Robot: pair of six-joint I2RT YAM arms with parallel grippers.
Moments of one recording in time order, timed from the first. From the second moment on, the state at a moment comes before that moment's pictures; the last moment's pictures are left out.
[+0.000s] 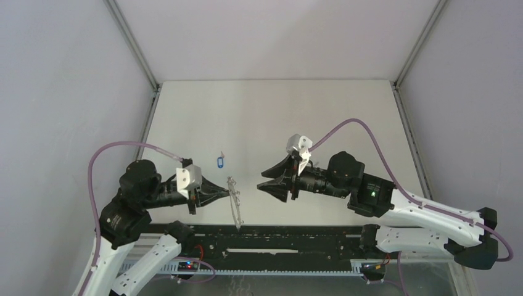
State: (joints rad) left arm -0.51 0.48 1.00 -0.78 0.84 0.22; right arm 1.19 0.95 0.97 -0.04 -0.17 0.18
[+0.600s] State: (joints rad) left arm -0.51 0.51 0.99 -0.84 0.73 0.18; right arm 0.76 1.19 0.81 -0.49 0.28 0.69
